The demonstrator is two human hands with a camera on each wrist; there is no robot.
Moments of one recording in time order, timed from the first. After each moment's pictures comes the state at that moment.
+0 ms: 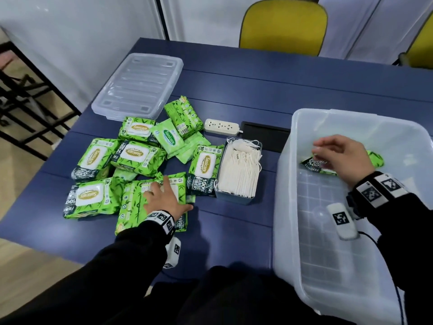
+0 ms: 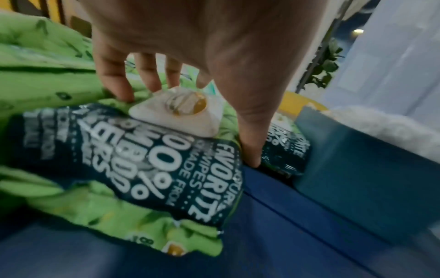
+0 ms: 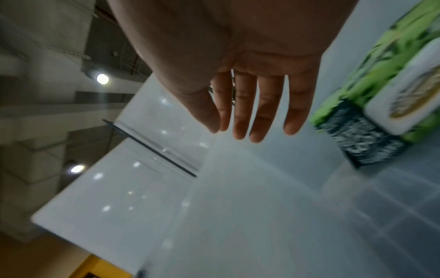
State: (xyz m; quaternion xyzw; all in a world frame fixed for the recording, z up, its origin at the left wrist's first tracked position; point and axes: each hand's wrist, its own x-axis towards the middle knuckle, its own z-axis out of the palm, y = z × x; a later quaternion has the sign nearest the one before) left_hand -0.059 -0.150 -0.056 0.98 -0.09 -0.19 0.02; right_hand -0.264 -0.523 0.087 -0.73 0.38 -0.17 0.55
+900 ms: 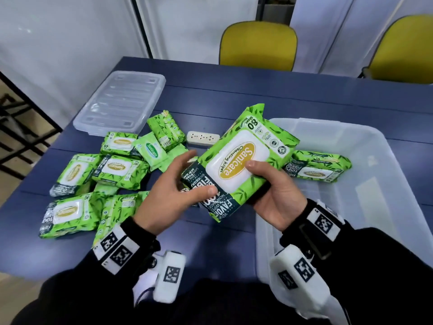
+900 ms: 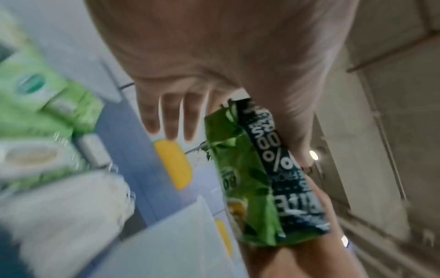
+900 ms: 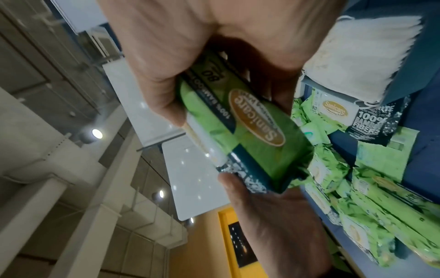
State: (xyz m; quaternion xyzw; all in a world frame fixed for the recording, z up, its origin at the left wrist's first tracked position) left_hand -0.134 -0.203 0.137 0.70 -0.26 -0.29 0.60; right_hand -0.259 -0.377 0.153 -0.35 0.24 -0.11 0.90
